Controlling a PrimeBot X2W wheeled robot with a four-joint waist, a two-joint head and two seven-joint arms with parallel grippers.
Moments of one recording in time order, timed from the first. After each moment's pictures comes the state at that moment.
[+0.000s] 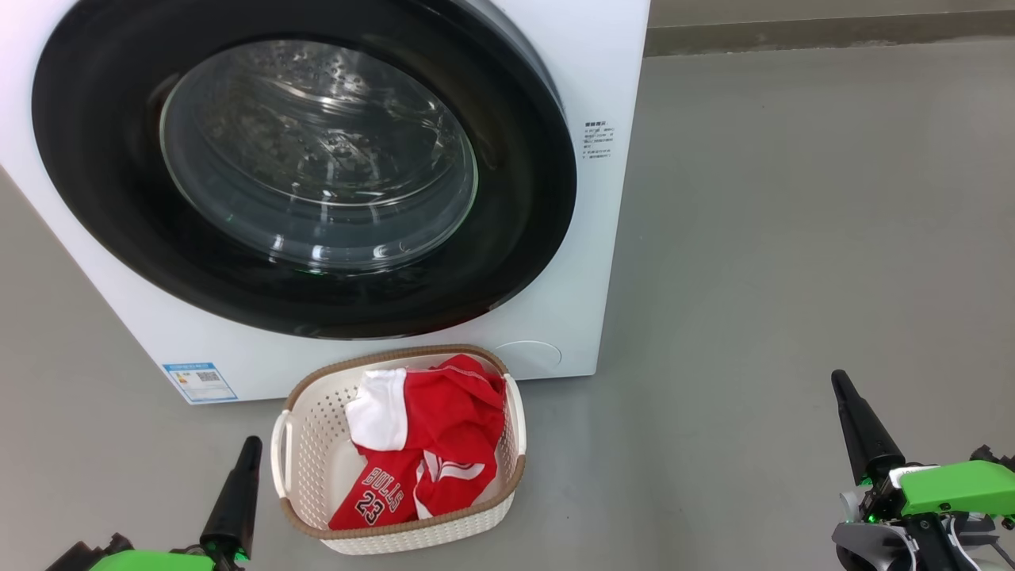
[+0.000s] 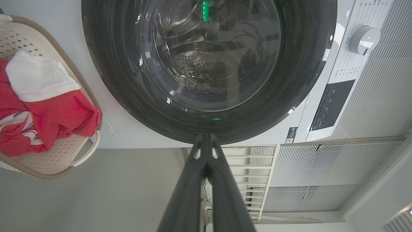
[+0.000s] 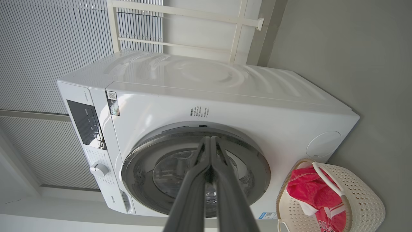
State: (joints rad) left arm -0.07 0.04 0.07 0.27 -1.60 -0.12 0.11; right arm -0.07 -0.04 -0.13 0.27 1.61 0.13 0.11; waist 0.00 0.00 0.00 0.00
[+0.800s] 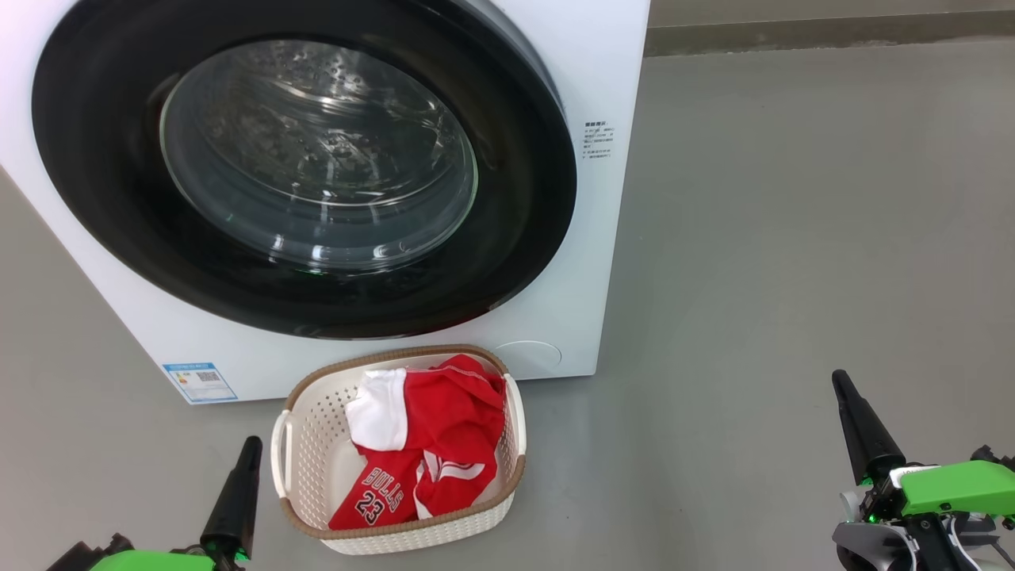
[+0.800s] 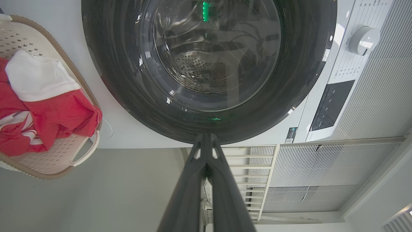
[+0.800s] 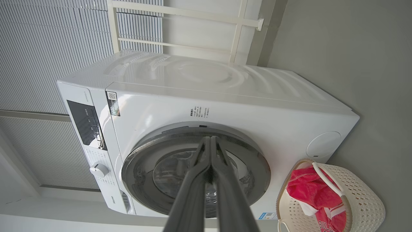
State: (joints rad) left arm -0.07 0.04 0.08 0.27 -1.60 -0.12 0.11; right arm -0.07 -0.04 -0.13 0.27 1.61 0.13 0.11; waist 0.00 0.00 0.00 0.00
